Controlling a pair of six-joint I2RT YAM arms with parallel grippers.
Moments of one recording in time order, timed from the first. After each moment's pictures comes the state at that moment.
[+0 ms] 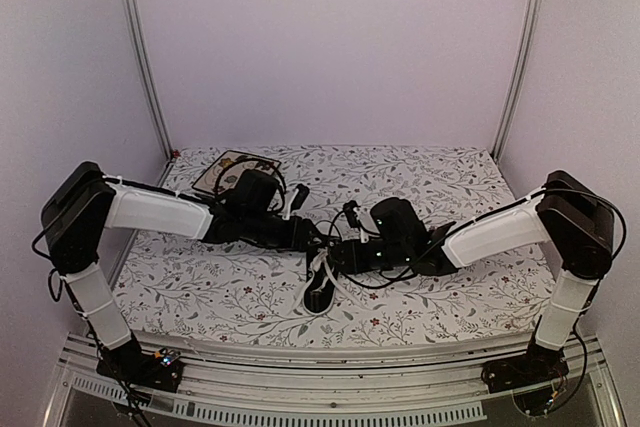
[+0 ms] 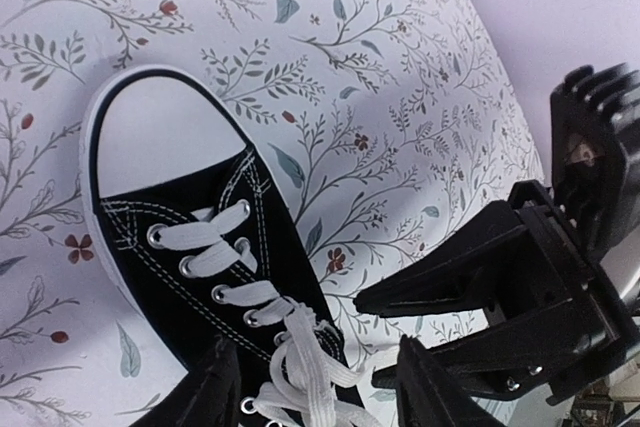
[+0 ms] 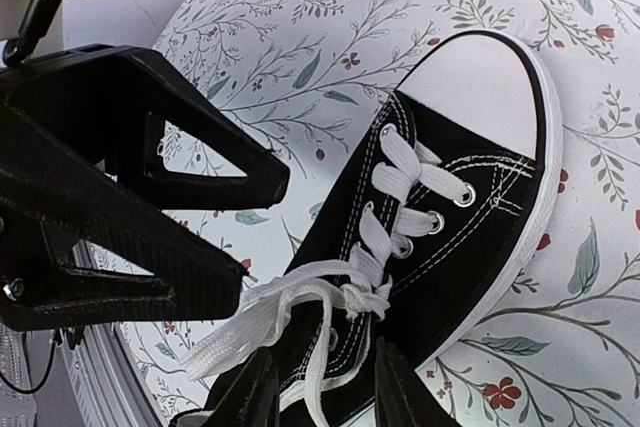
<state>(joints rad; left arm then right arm) -0.75 1.77 0.99 0.08 0.37 -0.57 0.92 1.81 0.90 0.30 -0.17 0.60</state>
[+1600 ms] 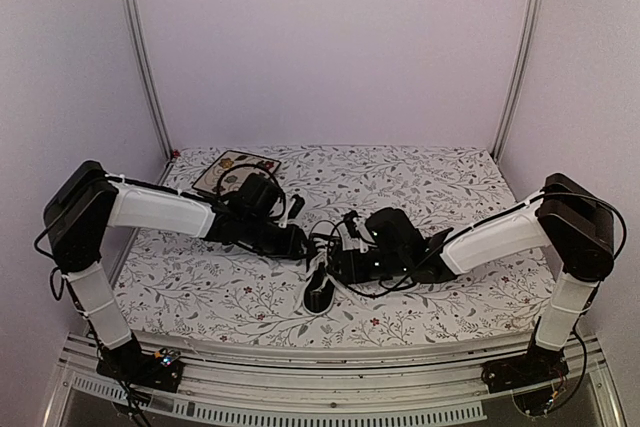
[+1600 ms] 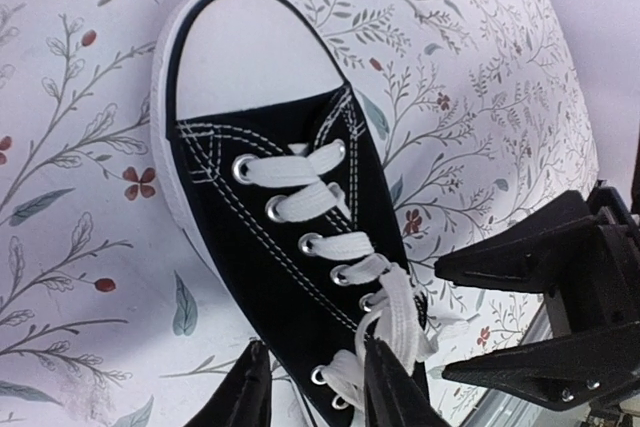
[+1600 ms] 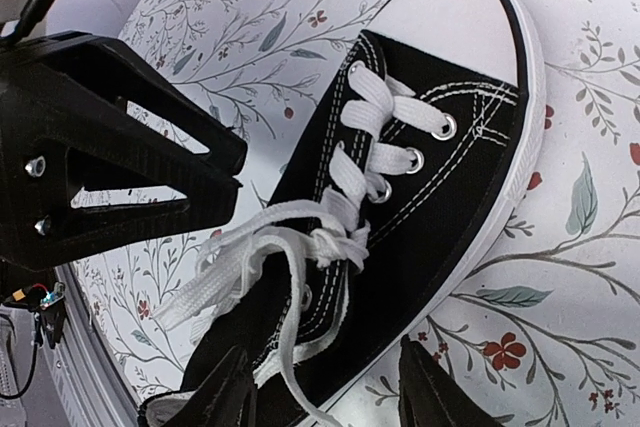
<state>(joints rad) -0.75 1.77 1.01 -0.09 0.30 -0.55 0.97 1.81 0.89 0.25 -0.09 0.63</state>
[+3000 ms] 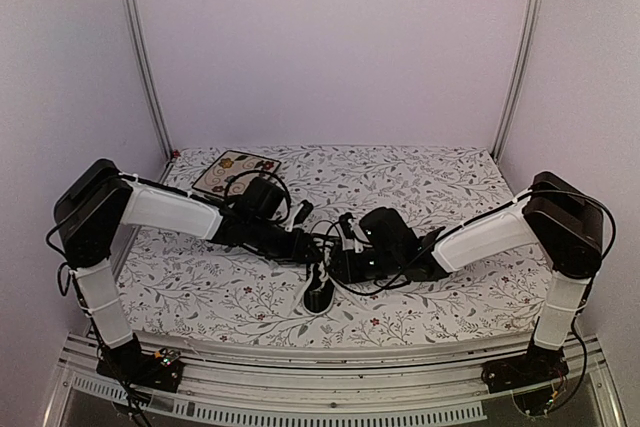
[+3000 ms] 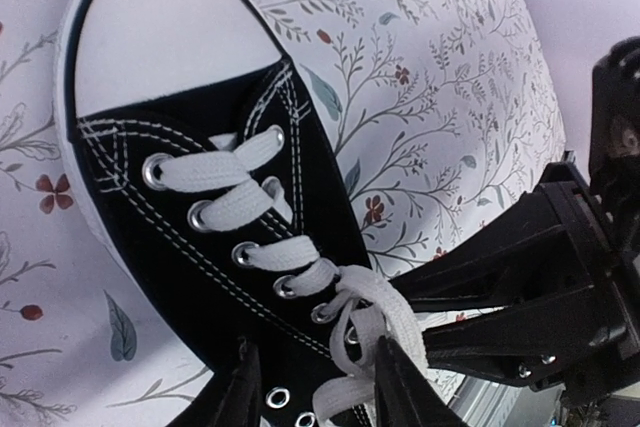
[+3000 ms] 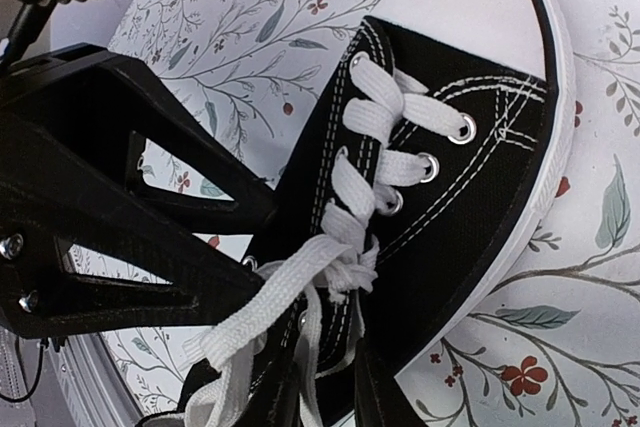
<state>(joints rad) -0.75 1.85 1.02 -0.02 0.44 -0.54 0.97 1.87 0.93 0.25 -0.13 0.66</state>
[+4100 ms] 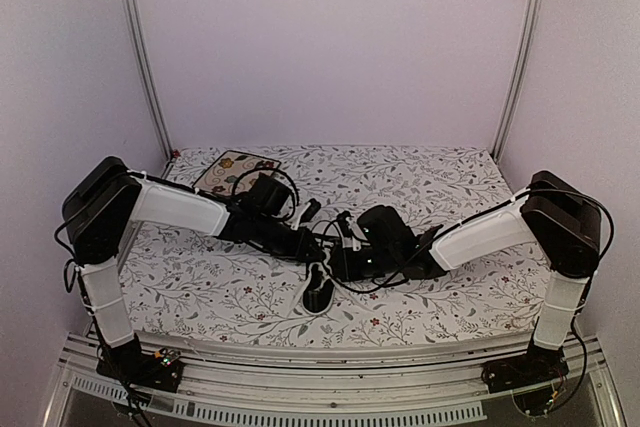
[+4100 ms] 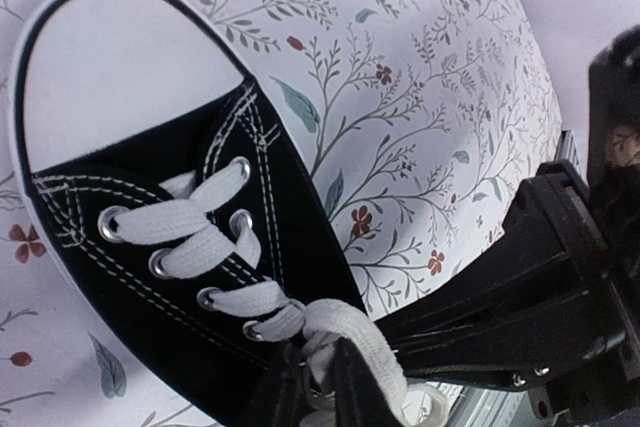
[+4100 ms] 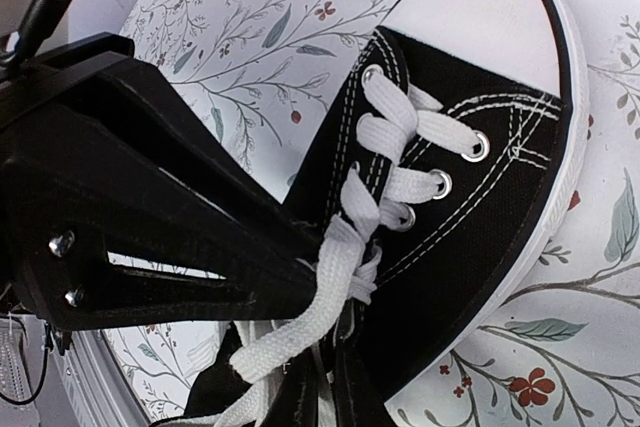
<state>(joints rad) -0.75 1.90 1.08 -0.04 0.47 -0.48 0.96 1.88 0.96 0.24 -0.14 0.66</state>
